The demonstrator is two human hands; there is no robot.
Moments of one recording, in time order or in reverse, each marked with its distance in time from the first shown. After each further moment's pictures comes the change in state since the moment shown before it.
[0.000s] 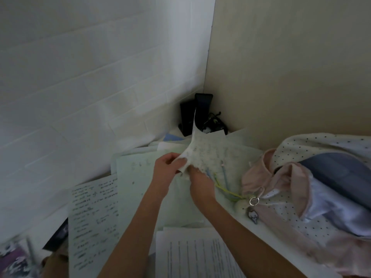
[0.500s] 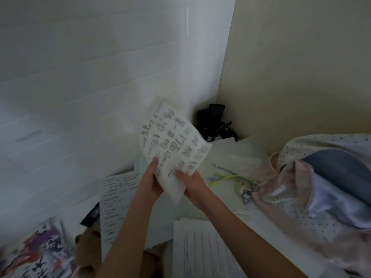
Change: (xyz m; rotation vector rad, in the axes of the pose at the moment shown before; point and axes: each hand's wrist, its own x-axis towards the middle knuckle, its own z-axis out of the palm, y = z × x) left_hand -0.047 -0.004 -0.085 -0.771 -0.009 -0.215; right_hand -0.060 -0.090 -0.031 1.507 -0.284 0.078
